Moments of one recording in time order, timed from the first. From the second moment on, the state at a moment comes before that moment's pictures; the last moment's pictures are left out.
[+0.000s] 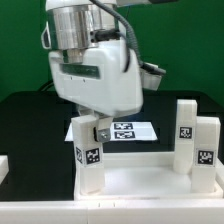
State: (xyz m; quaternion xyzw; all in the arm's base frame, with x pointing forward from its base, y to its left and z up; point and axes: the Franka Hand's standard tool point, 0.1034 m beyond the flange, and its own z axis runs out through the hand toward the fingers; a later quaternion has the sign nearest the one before) arm 0.623 -0.049 0.106 -0.77 0.64 0.00 0.07
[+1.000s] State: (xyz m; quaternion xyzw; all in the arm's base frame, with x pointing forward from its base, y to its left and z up) arm 0.620 -0.045 0.104 -0.85 0.52 0.00 0.08
